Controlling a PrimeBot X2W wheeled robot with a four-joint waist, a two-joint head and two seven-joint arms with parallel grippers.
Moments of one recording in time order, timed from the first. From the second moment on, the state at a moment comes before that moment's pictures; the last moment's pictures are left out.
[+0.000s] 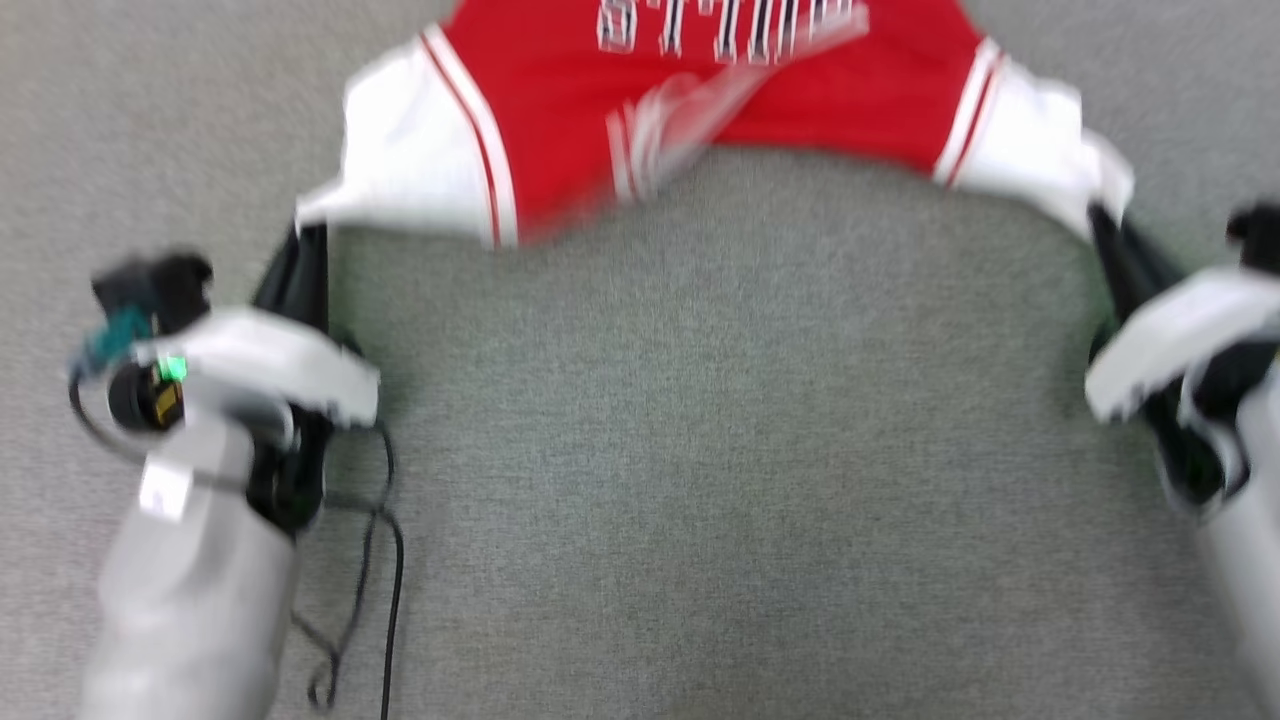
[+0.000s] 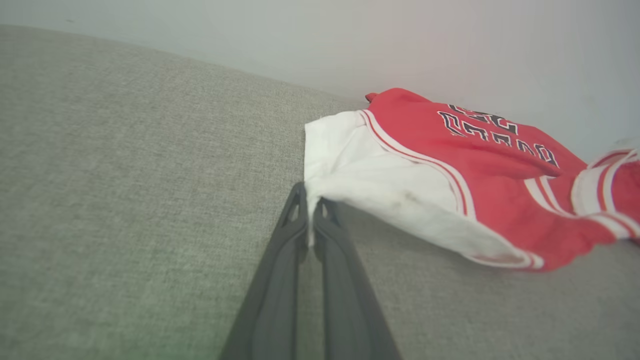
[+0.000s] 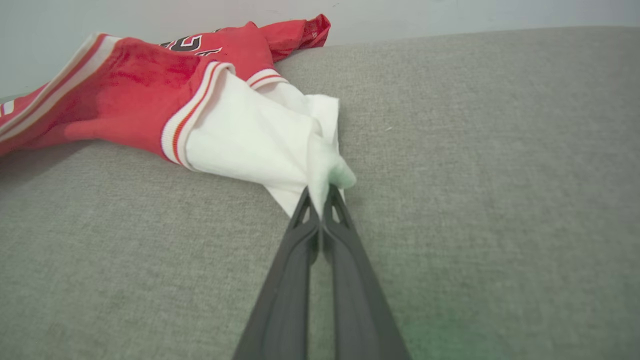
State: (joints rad) left arm -0.69 0.28 -0.20 0.68 -0.63 -0.13 -0.26; right arm -0.69 -0.34 0.19 0.64 0.51 0.13 -0.05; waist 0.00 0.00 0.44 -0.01
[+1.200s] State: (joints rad) left arm 0.20 0.26 -0.18 0.12 -0.58 0.04 -0.16; right arm 0.26 -0.11 -0.17 0.09 0.31 0.13 0.20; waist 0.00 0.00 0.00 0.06
